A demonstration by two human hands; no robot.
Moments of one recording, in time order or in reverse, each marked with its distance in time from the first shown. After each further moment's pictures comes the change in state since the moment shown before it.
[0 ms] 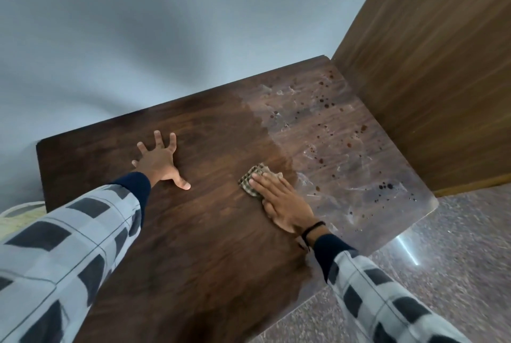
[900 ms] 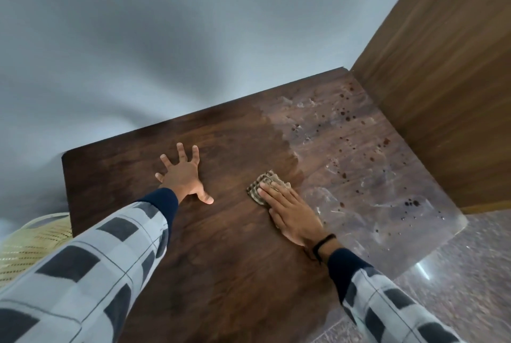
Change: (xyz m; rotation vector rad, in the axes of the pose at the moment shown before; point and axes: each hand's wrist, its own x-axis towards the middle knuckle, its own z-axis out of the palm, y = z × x) left_hand -0.003 0.003 -0.001 -0.045 -0.034 0.011; right_hand 0.032 -0.029 -0.001 0.049 -0.020 0.024
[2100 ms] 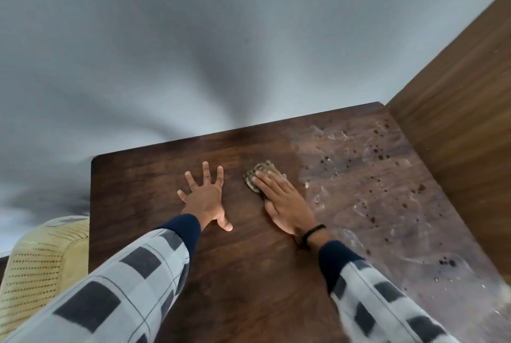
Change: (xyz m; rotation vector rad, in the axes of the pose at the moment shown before) left_hand -0.002 0.003 -0.002 -0.043 -0.042 -0.015; right_hand 0.126 -0.004 -0.019 0.033 0.017 -0.101
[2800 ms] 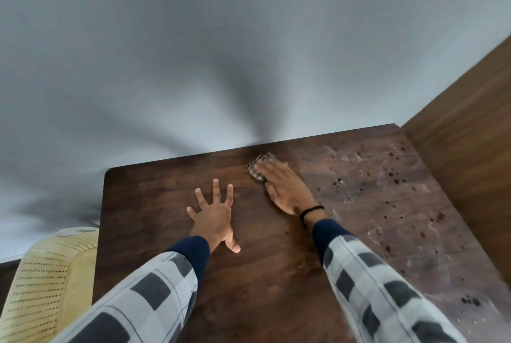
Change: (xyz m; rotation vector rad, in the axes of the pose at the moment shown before) left_hand -0.003 0.002 -0.004 0.003 -0.005 -0.013; right_hand 0.094 0.025 -0.021 -0.027 -0.020 0.004
